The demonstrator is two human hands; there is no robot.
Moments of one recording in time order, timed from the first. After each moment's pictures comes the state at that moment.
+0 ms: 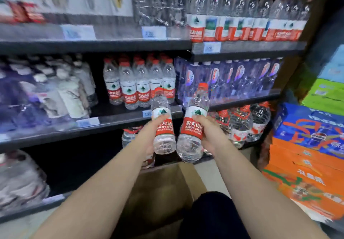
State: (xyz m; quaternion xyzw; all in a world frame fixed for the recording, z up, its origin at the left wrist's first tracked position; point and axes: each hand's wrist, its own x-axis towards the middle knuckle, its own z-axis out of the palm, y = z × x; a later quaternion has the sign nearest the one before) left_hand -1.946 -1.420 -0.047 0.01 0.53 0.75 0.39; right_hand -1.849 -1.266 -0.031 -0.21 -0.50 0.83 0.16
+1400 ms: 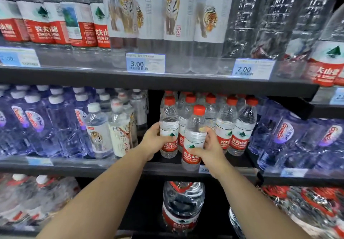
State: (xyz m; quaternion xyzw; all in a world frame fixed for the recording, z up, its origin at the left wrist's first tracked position) left_hand -2.210 -1.493 -0.072 0.07 0.71 0.69 0.10; right_hand -2.133 -1.310 -0.077 -0.05 -0.72 0.69 0.09
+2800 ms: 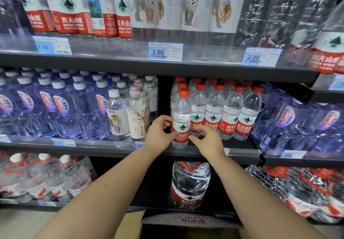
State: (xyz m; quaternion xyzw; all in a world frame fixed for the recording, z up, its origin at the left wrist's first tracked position) left_hand -2.148 -1.526 -0.067 0.11 0.85 0.51 -0.07; right_hand -2.109 -1.353 -0.078 -0.07 -0.89 0.42 0.16
